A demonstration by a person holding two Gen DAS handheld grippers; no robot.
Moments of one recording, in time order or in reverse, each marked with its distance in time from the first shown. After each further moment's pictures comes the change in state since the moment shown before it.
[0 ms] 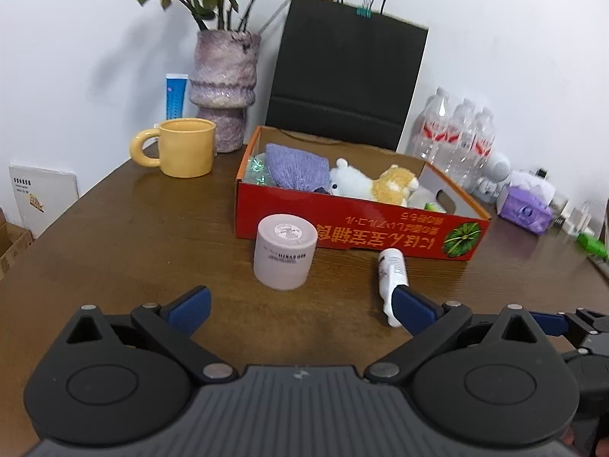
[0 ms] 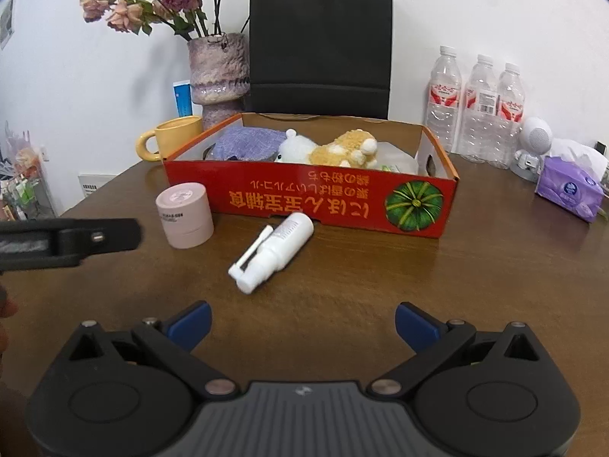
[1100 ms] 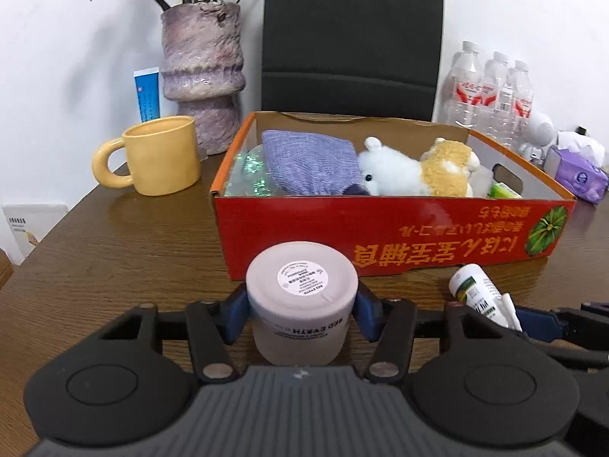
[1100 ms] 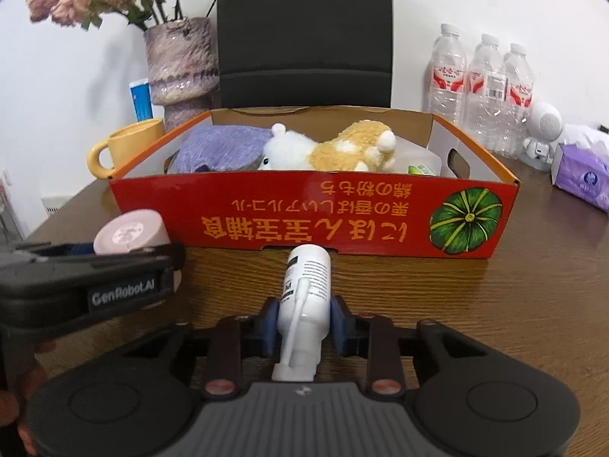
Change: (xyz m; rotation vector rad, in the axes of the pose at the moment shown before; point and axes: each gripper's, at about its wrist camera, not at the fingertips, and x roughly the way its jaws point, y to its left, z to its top) left arm 0.099 0.000 0.011 0.121 0.003 0.066; right arm 0.088 0.013 0.026 0.113 -0.010 -0.066
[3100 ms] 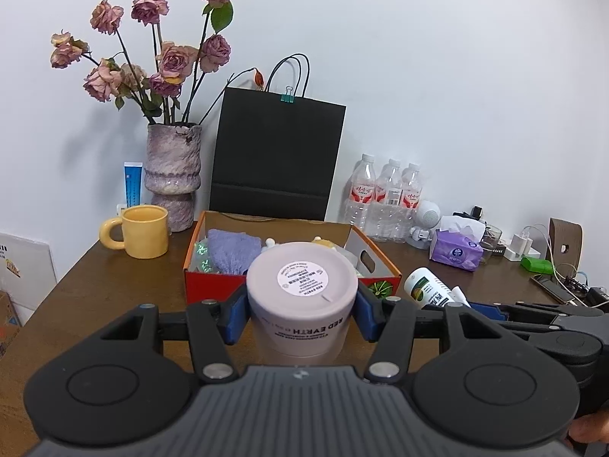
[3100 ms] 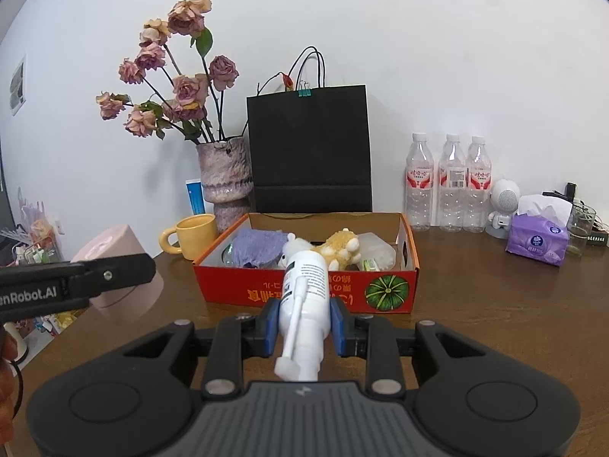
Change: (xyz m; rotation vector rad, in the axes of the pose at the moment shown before) left arm -0.212 -0.026 0.013 -0.050 -0.216 -0.189; right arm -0.200 -0.044 0.005 -0.028 -0.221 0.106
